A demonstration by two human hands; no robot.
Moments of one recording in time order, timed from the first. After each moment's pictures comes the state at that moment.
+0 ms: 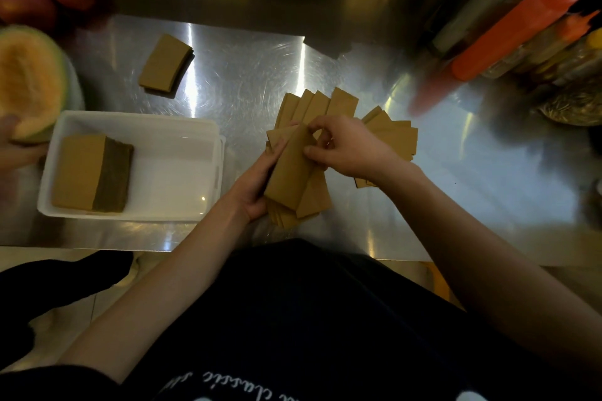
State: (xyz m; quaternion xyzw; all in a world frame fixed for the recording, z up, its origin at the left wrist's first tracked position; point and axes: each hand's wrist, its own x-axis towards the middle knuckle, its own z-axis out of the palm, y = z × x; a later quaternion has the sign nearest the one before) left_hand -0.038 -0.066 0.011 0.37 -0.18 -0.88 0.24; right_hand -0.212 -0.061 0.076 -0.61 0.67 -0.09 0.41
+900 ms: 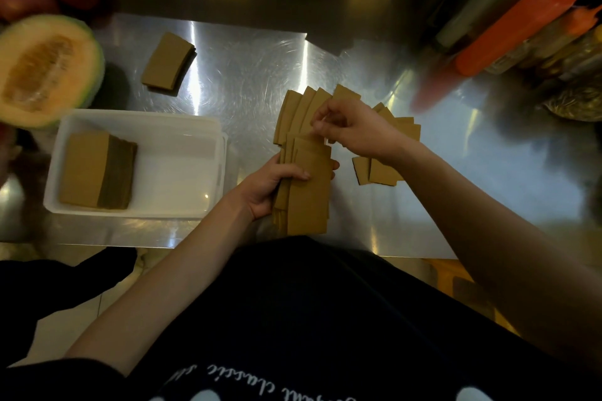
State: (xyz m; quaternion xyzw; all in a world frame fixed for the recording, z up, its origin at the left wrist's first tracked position) left_hand -0.039 -0.064 0.009 0.31 -0.27 -0.90 0.15; right_hand -0.232 -0.074 0.067 -0.59 0.64 -0.17 0.46
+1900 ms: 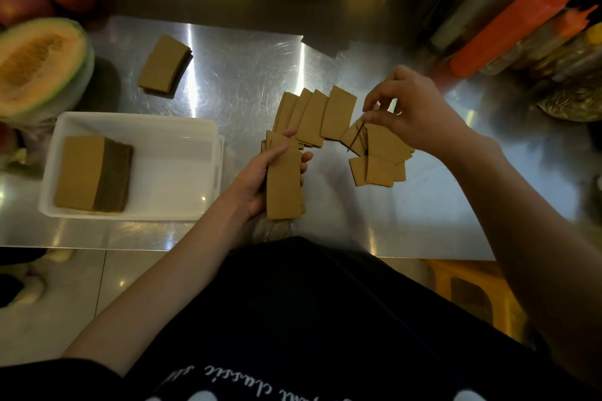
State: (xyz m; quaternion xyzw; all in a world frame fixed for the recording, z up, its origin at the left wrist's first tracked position) left_hand -0.035 -0.070 -0.006 0.35 -0.16 -0.89 0.24; right_hand -0.295 -0.062 0.100 -0.71 0.66 -0.12 0.21
